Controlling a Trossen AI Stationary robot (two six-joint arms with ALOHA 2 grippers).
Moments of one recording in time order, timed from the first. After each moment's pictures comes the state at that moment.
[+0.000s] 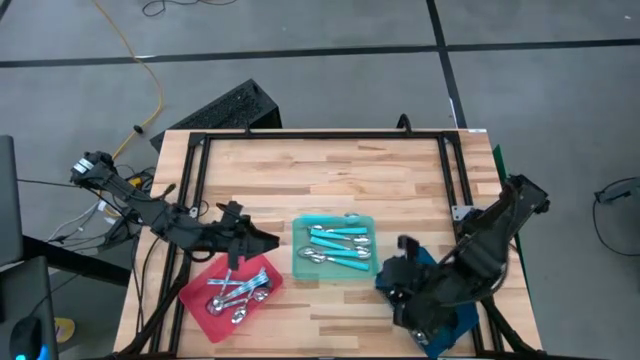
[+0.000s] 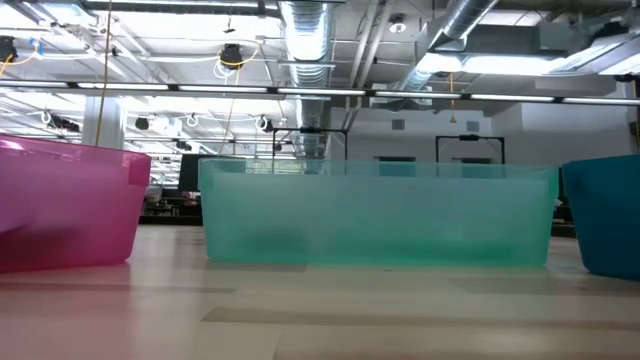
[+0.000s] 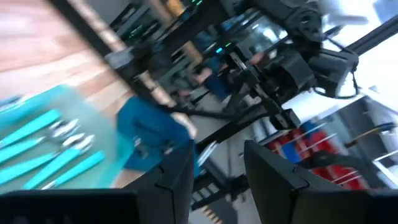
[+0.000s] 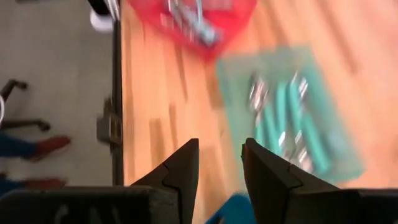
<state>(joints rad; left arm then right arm) -0.53 1.01 0.81 0.07 -0.54 -1.00 0.74 1.63 1.79 -1.17 0.50 0.78</state>
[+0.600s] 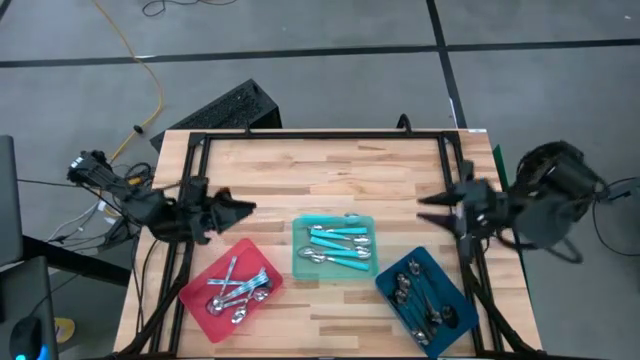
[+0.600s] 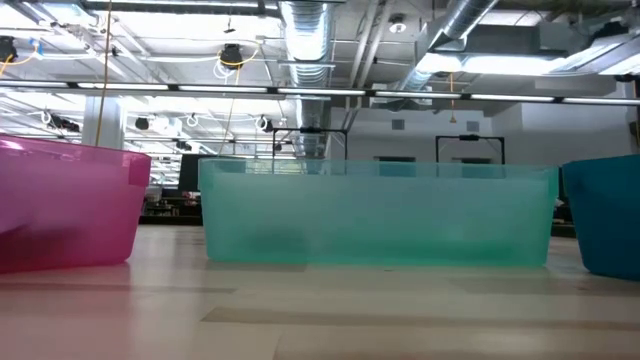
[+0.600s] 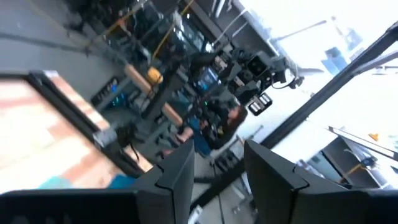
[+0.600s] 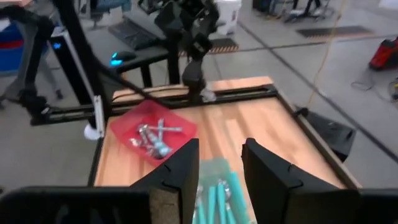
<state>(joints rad) -0.53 0.80 0.81 0.17 -0.66 -0.76 0.80 1.27 1.89 -1.17 0.89 0.50</state>
